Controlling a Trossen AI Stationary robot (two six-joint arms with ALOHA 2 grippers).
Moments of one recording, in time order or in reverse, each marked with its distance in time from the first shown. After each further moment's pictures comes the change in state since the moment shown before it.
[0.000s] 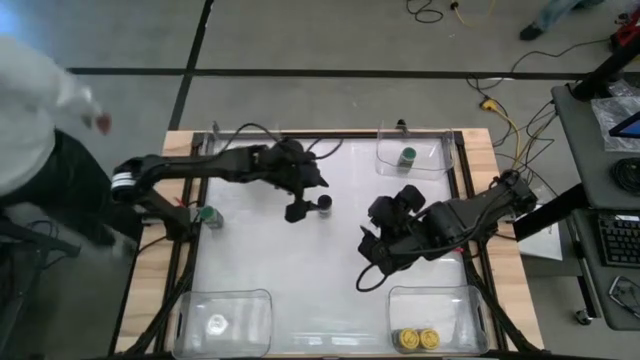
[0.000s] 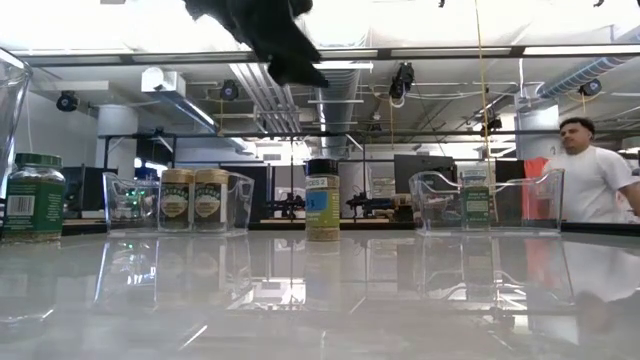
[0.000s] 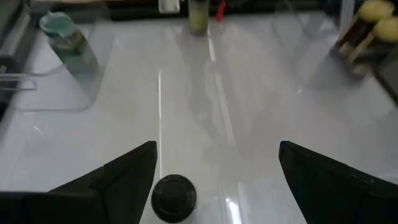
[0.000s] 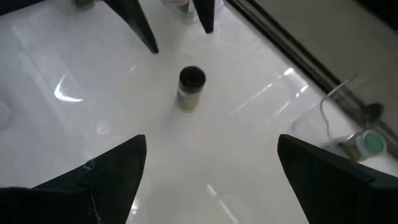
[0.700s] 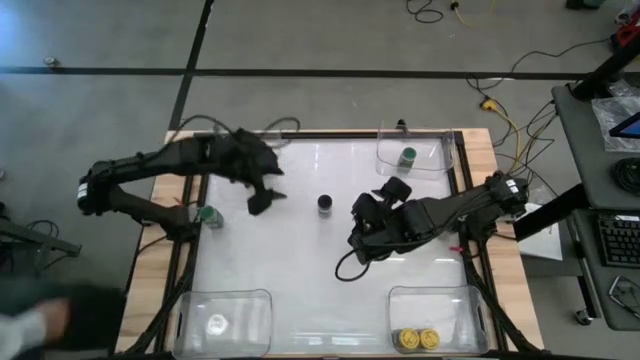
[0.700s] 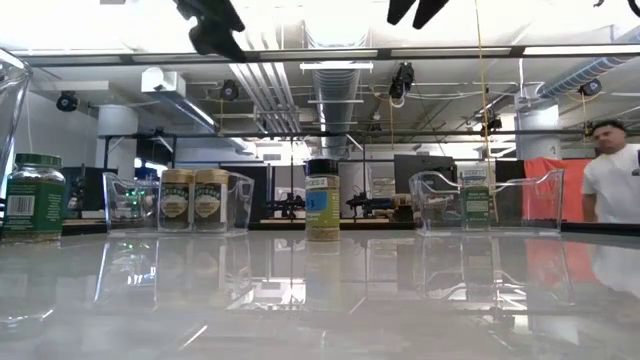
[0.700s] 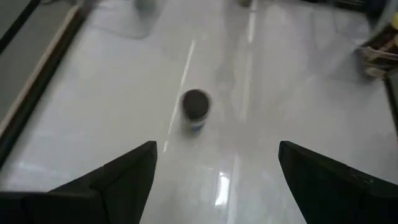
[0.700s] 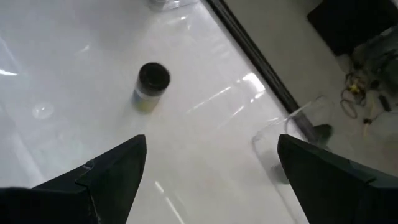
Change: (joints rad) left arm 0.007 -0.306 0.028 -0.438 -0.183 -0.233; right arm -0.098 0.061 -0.066 0.027 0.064 -0.192
